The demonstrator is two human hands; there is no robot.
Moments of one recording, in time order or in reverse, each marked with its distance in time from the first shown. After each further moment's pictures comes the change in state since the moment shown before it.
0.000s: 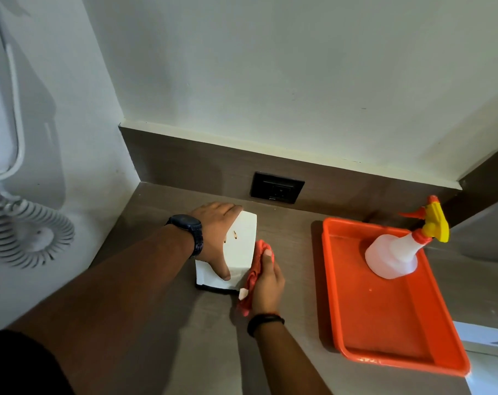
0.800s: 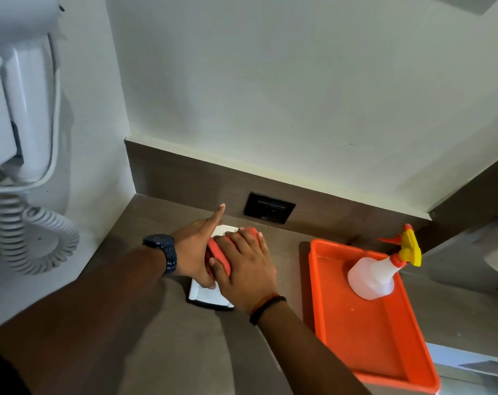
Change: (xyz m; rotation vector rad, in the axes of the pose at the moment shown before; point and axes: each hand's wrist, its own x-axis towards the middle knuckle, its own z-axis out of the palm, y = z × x) left_hand -0.026 -0.029 0.014 -0.421 0.136 0.093; right_hand -0.003 -0.050 0.024 -1.496 -0.411 -1.031
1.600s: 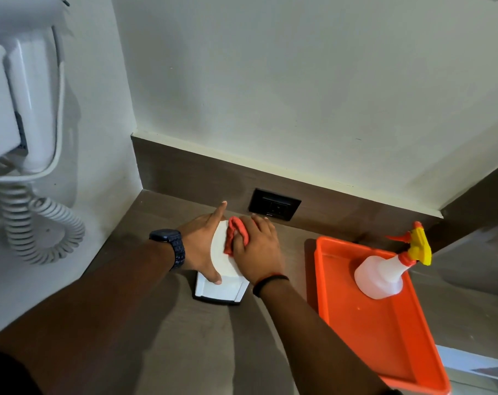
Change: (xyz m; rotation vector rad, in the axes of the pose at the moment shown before) left_hand 0.004 0.004 0.004 0.064 0.004 -0.157; right_hand 0.025 0.015 -0.002 0.197 0.022 0.250
